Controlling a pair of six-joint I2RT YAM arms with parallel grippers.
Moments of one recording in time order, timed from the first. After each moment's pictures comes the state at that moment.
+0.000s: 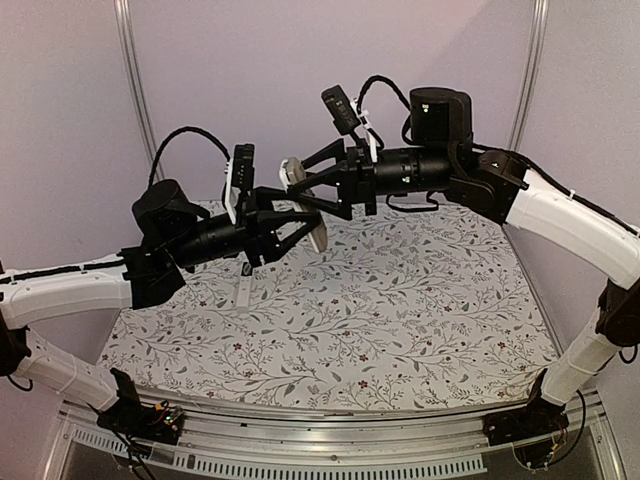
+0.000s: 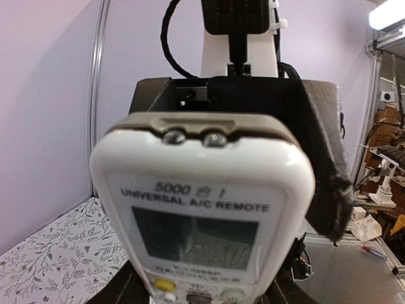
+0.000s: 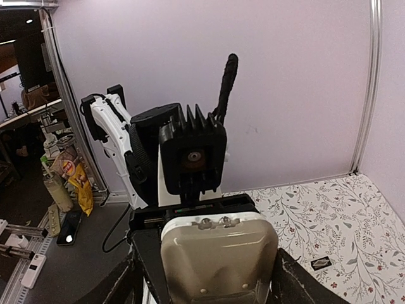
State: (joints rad) left arm -0.90 1.25 0.89 0.61 0.43 -0.23; right arm 0.95 1.59 1.69 -0.21 -0.64 0.05
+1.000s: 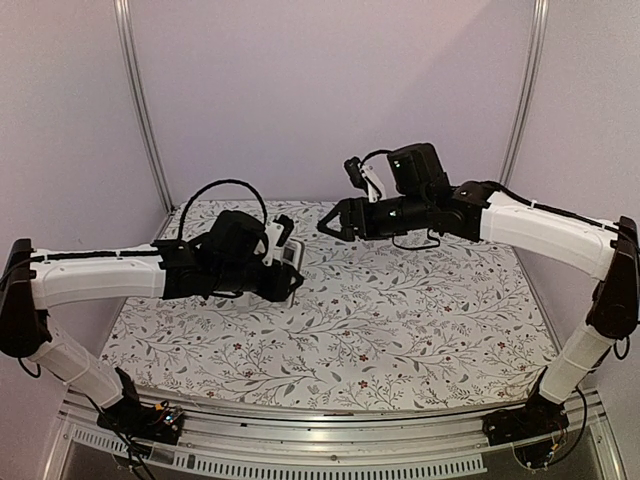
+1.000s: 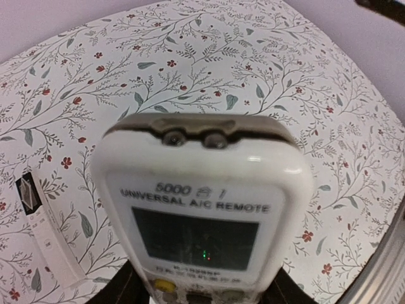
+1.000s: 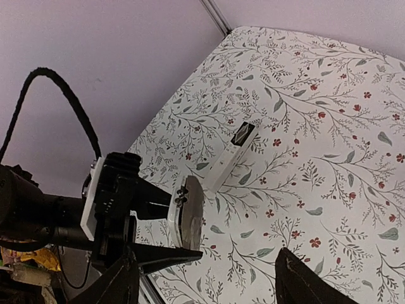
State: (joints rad) left arm -0.90 1.44 0.98 -0.22 -0.15 -0.31; right arm 0.82 1.63 1.48 -0.32 -0.27 0.45
